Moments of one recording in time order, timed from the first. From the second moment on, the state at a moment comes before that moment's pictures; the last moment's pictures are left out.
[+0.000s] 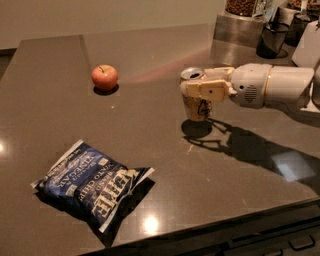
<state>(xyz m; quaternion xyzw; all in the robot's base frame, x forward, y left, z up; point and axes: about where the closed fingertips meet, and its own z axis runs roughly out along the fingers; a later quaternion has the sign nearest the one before) 0.563 -0.111 0.949 -0.32 0.71 0.34 0.53</state>
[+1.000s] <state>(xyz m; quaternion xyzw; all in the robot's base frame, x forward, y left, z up) 0.566 -0.118 0.933 -0.23 0.67 0.36 0.61</state>
